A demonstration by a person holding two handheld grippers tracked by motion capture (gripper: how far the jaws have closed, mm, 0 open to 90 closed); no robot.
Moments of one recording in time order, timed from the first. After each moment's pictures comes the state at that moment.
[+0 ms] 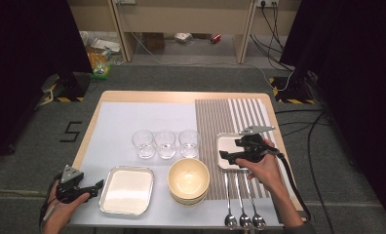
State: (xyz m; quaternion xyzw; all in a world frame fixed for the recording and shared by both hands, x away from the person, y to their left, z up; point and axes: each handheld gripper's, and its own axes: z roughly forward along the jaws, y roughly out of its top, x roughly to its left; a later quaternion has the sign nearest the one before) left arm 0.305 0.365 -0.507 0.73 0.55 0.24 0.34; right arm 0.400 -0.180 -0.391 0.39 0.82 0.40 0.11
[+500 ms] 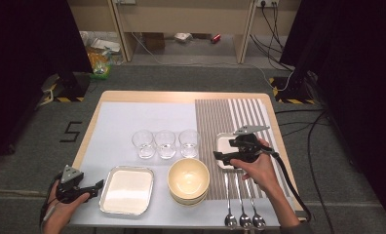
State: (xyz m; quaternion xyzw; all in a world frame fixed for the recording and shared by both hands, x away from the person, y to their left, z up) left arm 0.305 0.365 -0.506 0.73 0.55 0.24 0.34; right arm 0.396 -0.164 -0.385 0.38 0.83 0.40 0.10
